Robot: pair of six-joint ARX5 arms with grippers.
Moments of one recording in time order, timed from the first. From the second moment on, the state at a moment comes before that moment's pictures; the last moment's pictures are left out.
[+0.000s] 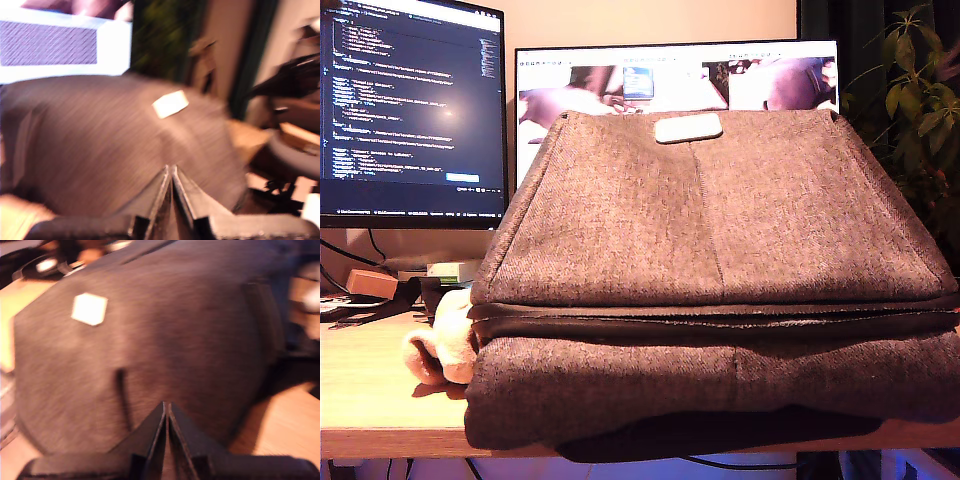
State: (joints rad) left arm -0.34 0.19 0.24 -0.03 0.63 -0.19; right arm 0.11 0.63 0.63 -0.54 -0.54 -0.18
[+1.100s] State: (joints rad) left arm -0.81 1.08 0.81 -0.13 0.06 -0.05; right arm 0.15 0.65 0.63 -0.52 -0.54 -0.21
